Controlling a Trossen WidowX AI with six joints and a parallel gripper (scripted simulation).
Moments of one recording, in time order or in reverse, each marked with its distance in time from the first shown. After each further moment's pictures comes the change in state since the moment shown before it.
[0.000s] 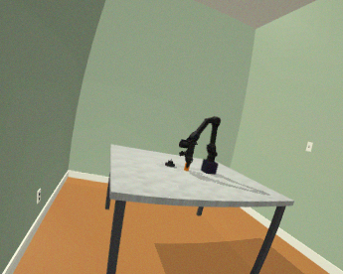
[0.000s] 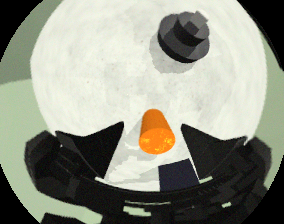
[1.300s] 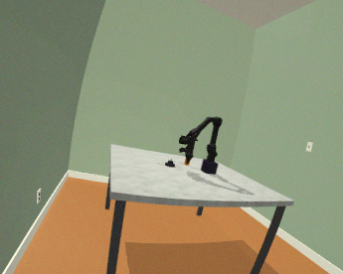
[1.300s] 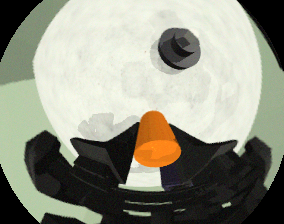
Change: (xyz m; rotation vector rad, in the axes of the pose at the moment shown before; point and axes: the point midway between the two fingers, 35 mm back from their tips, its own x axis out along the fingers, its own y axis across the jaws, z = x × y) arm -0.031 0.006 0.006 0.003 0.009 -0.007
